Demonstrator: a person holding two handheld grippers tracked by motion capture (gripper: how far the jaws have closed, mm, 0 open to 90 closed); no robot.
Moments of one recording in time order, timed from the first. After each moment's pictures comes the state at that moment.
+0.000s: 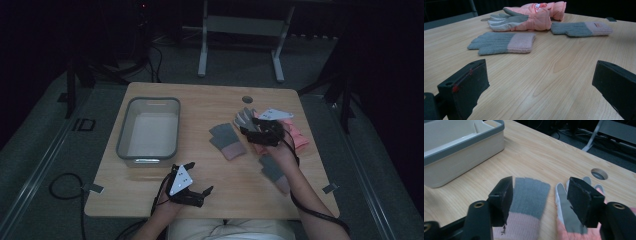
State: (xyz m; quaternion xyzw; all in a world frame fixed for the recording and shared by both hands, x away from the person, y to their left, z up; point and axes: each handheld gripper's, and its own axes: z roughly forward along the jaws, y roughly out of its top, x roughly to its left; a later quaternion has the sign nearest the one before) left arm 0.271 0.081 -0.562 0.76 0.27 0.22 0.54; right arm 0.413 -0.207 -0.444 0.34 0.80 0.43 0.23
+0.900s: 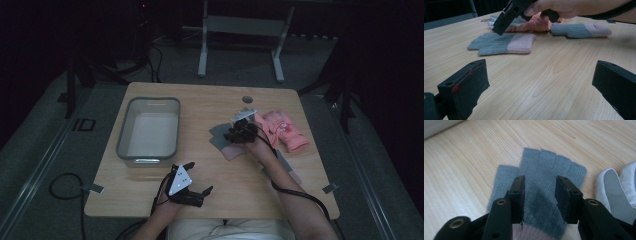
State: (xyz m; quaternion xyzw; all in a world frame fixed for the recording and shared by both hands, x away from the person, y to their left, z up) left arm 0.271 0.083 -0.562 0.76 0.27 0.22 0.55; right arm 0.480 -0.158 -0.525 0.30 0.88 0.34 0.14
